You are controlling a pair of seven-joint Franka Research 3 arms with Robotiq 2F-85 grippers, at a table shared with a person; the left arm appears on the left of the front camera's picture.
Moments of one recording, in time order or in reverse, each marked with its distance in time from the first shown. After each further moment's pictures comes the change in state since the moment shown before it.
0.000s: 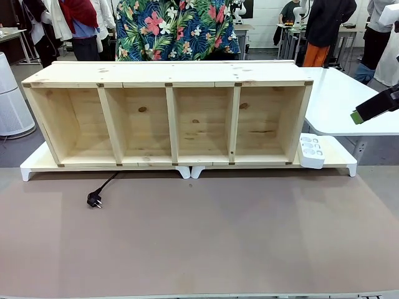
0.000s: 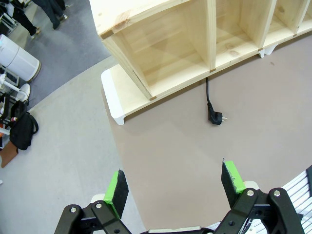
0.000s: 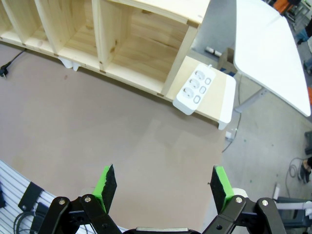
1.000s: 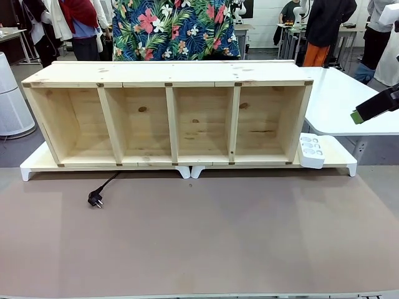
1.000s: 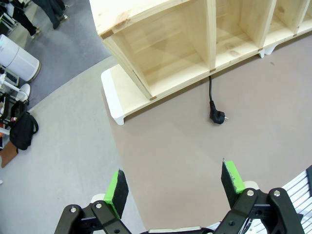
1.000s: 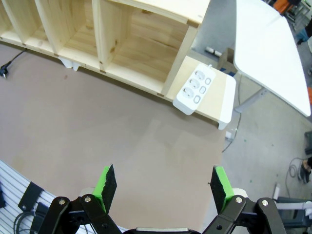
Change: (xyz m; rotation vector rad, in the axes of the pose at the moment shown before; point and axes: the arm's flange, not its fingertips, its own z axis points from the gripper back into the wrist) left arm 0.000 0.000 0.000 0.000 0.000 0.000; right arm 0.000 0.000 0.000 0.000 0.000 0.000
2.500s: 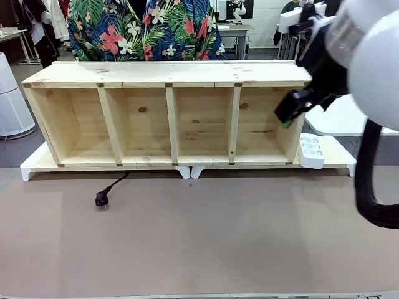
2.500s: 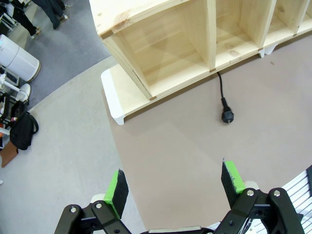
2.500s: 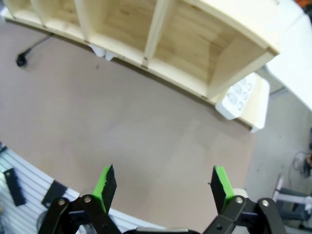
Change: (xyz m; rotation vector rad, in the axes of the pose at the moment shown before) left arm 0.000 -0.001 0.000 0.001 0.001 -0.001; right arm 0.073 0.121 -0.027 0.032 0.155 0.046
